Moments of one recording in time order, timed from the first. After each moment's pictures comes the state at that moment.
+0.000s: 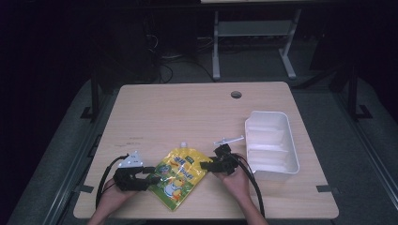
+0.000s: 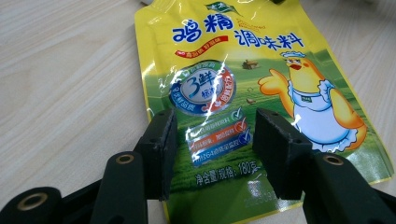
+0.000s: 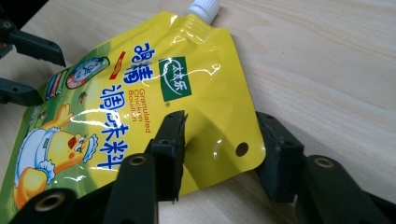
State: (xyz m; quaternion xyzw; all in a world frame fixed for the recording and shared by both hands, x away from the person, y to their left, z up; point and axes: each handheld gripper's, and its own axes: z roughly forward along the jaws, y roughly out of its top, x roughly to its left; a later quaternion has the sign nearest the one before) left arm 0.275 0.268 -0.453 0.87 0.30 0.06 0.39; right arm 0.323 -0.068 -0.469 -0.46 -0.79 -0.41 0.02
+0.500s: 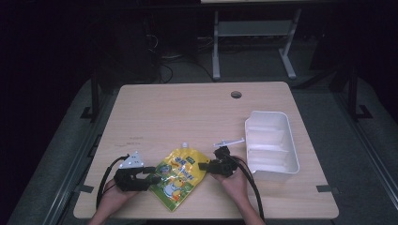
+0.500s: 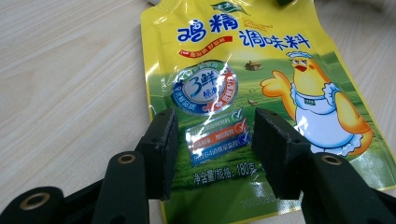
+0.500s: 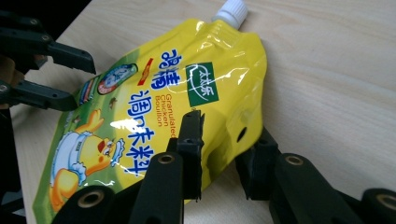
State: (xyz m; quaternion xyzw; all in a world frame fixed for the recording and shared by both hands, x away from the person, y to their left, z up) left arm 0.274 0.266 -0.453 0.87 0.31 0.07 0.39; right arm 0.317 -0.063 -0.472 -0.45 -0.78 -0.43 0.05
